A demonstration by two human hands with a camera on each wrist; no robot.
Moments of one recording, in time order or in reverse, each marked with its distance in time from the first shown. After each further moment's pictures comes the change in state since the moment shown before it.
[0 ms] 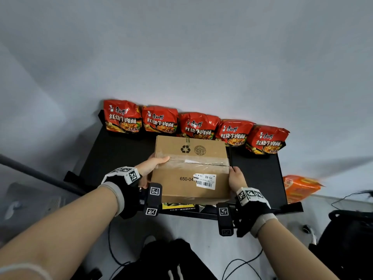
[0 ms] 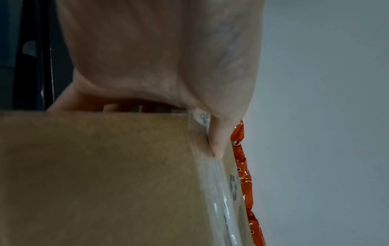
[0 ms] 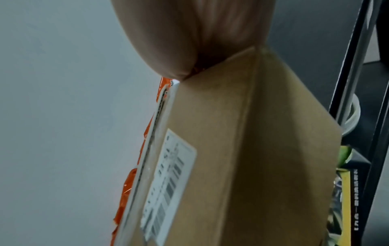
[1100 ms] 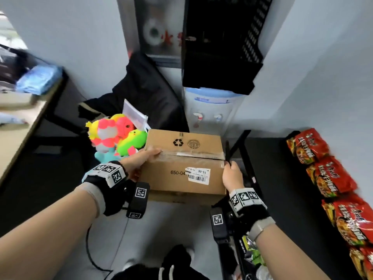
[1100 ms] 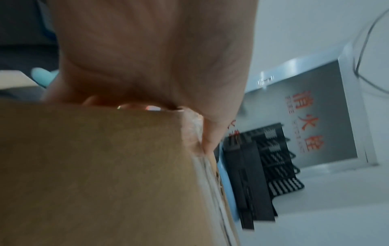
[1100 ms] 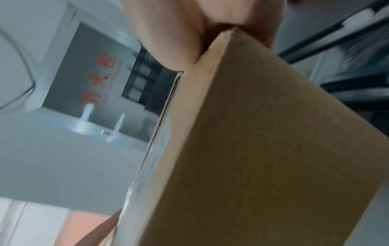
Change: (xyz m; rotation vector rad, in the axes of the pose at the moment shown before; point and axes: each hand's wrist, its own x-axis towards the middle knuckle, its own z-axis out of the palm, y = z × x) left_hand -0.327 -0.306 0.118 -1.027 1.138 -0.215; right_hand -0.261 0.014 0.140 -0.710 -0.830 -0.881
